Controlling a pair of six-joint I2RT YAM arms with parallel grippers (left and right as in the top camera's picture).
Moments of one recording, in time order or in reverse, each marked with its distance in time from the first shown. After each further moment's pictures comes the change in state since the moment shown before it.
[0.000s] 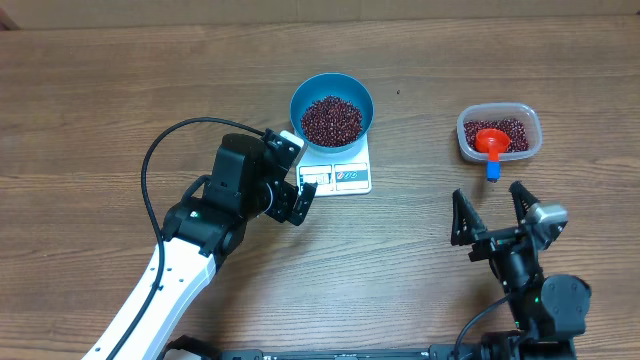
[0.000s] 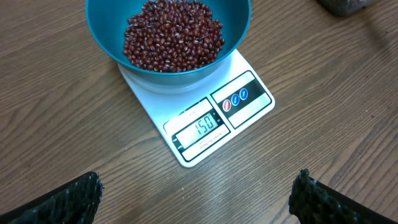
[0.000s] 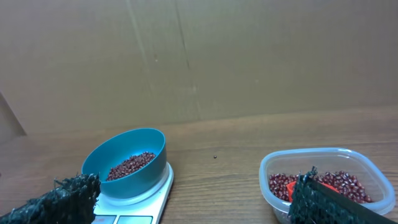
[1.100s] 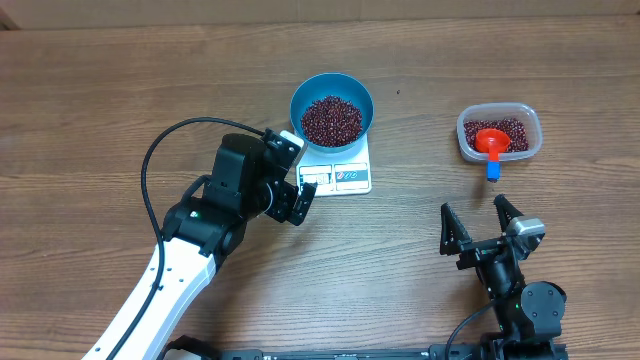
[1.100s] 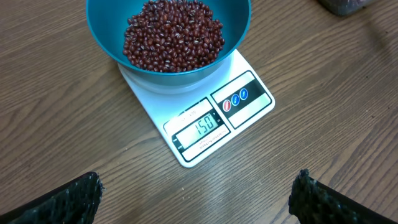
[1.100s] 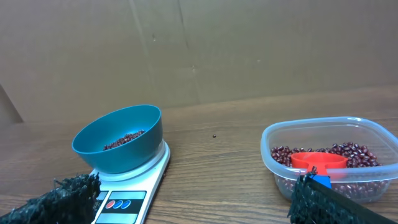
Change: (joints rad) left arm 0.000 0.000 0.000 0.000 0.000 0.000; right arm 0.032 -0.156 -0.201 0.032 0.022 0.000
